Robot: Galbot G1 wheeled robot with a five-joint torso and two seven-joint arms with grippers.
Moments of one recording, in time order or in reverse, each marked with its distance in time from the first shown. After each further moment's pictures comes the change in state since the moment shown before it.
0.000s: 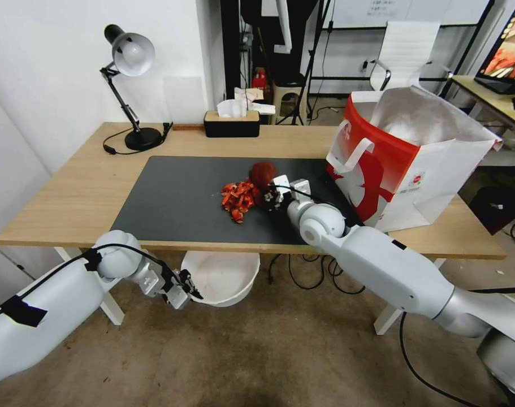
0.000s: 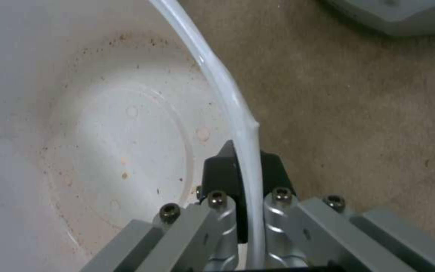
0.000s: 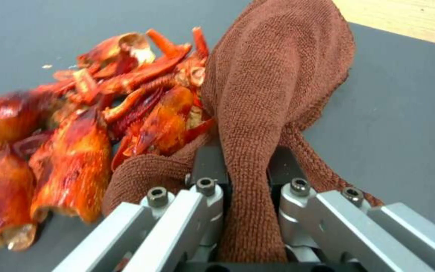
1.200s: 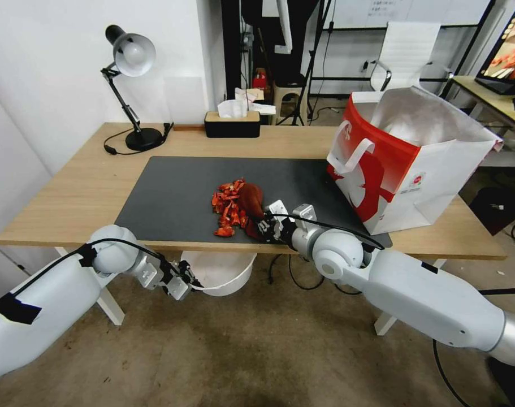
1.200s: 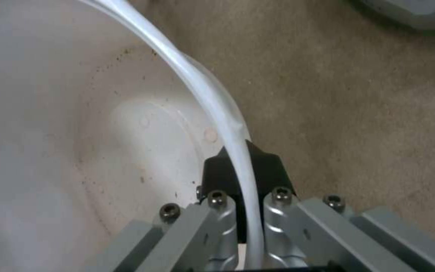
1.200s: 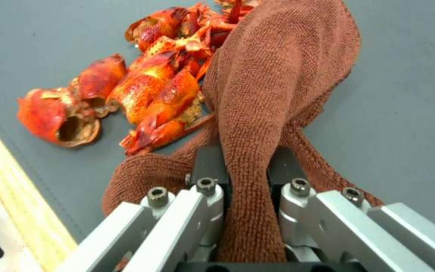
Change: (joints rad) left arm 0.006 0.015 -0.028 -0.047 -0.005 0.040 -0.026; right arm -0.064 -0.183 -0.066 0.267 0.034 -0.016 -0.061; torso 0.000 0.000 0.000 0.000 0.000
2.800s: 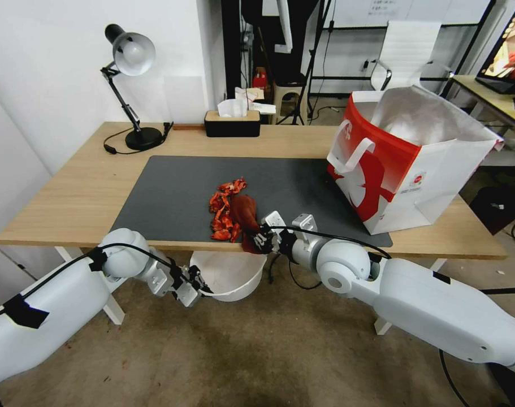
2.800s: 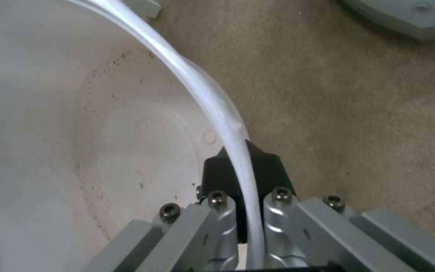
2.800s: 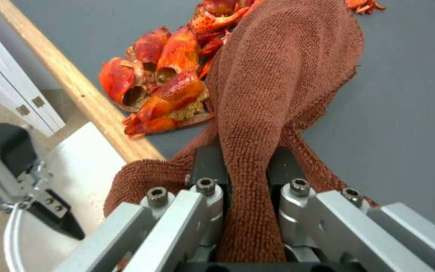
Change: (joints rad) left arm -0.049 -0.028 0.085 -0.019 0.008 0.018 -0.009; right arm -0.024 -0.046 -0.004 0.116 0.009 -0.007 -0.014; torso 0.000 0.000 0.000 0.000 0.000
